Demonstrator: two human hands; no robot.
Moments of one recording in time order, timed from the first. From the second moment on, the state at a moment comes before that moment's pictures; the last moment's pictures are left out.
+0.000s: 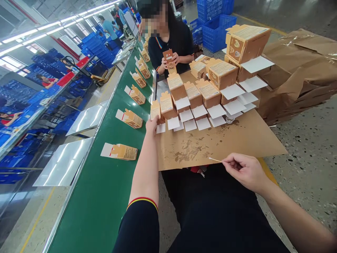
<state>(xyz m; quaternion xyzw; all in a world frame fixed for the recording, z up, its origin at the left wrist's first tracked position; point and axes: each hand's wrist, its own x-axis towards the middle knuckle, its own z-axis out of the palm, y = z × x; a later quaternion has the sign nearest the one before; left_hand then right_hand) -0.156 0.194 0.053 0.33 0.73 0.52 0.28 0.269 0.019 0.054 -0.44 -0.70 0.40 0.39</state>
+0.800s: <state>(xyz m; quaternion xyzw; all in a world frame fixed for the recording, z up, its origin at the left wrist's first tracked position) -0.100 -0.036 0.067 0.27 0.62 0.57 0.46 0.253 0.024 0.055 -0.43 -0.69 0.40 0.42</state>
